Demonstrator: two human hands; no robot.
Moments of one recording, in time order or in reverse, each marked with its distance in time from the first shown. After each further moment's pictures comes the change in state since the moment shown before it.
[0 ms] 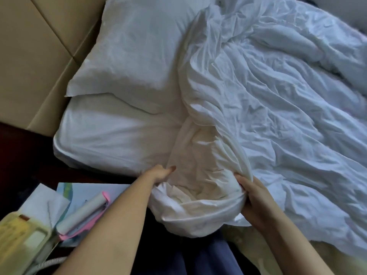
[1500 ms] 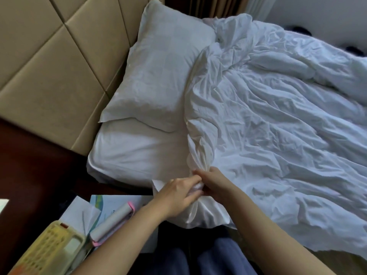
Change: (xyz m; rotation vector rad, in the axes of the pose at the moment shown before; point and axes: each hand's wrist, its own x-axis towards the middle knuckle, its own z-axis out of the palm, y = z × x) left_hand -0.186 -0.004 -0.013 0.340 0.321 1.008; right_hand 0.015 0.022 0.097 -0.485 -0.094 0.067
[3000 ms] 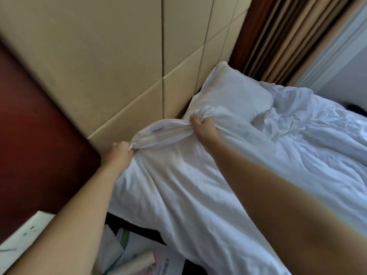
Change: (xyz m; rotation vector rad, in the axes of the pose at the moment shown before) left_hand -0.029 -0.214 -0.255 0.290 0.566 -0.920; right_hand 0.093 -0.253 0.205 -0.371 0.129 -0.767
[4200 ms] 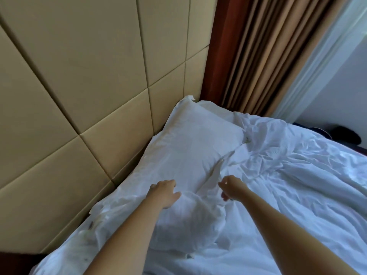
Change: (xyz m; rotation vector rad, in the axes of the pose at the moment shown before) left_hand 0.062 0.327 0.096 0.152 -0.406 0.330; right_hand 0.167 0.139 -0.250 -0.700 -0.301 0.268
